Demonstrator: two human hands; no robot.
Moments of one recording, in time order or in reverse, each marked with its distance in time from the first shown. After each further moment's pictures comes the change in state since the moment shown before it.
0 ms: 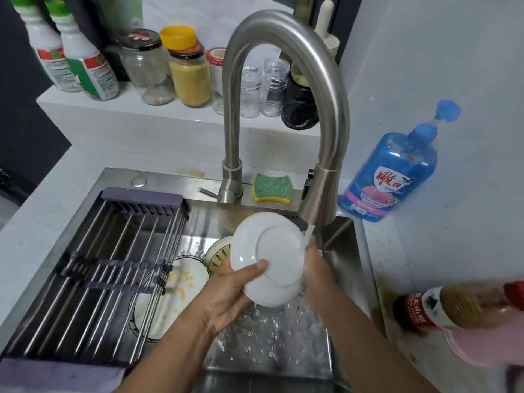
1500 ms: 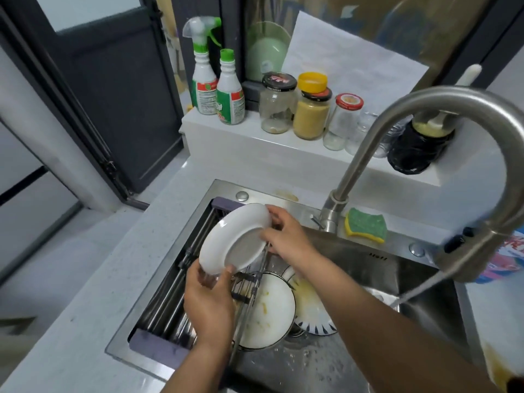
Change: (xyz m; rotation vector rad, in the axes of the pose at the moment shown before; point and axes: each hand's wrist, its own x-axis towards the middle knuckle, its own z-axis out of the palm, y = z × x) left_hand -0.087 0.079 -0.124 0.418 1.055 0.706; right_hand -0.068 -0.054 0.238 -0.417 -0.520 -0.505
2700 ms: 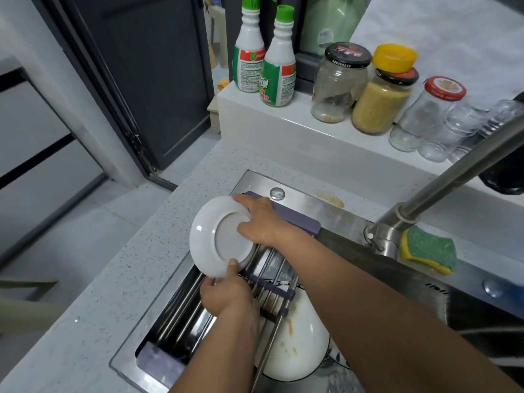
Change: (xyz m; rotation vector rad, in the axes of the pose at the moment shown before) left_hand 0.091 -0.056 0.056 -0.394 0.543 -0.637; right_hand 0.114 -0.005 0.096 -0.653 -0.388 -0.084
